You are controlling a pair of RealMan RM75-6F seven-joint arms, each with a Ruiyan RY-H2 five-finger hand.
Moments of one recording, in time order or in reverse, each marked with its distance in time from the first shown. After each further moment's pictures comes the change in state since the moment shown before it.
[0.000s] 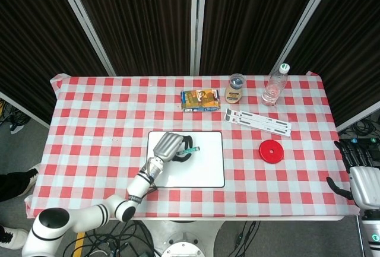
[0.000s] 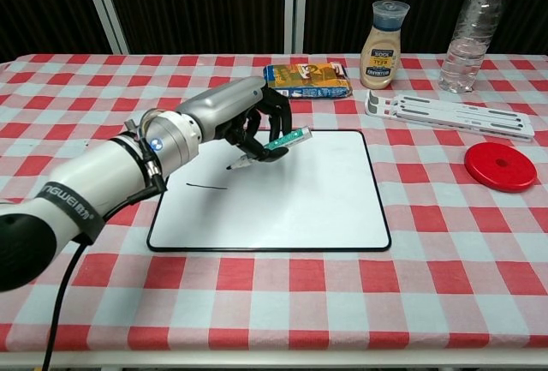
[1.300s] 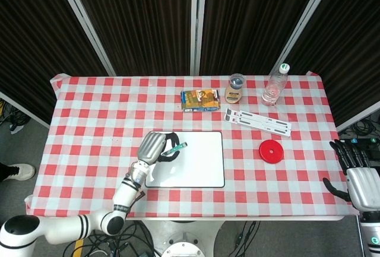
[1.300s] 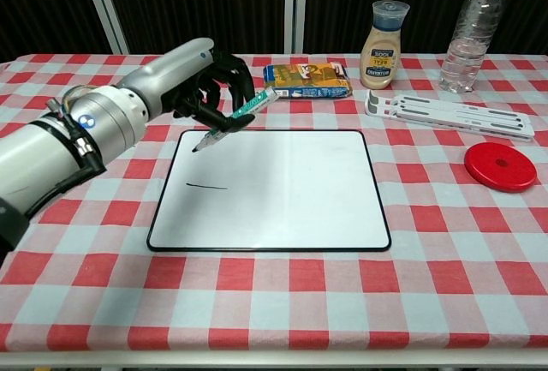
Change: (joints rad) left arm 0.152 0.166 -0.032 -0.405 -0.107 0.137 0.186; right arm -0.004 0.004 -0.010 -0.003 -0.059 0.040 0.019
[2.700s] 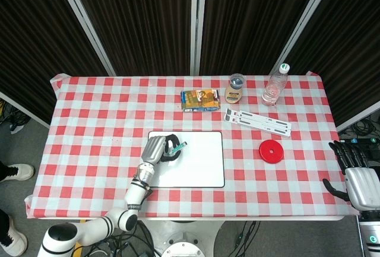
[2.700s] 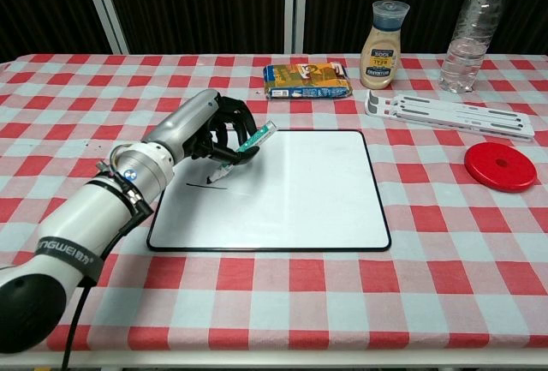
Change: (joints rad) left arm -0.017 -0.309 0.014 0.546 0.094 0.012 -0.366; right arm 0.007 0.002 -0.003 -0.014 0.027 -0.040 -0.025
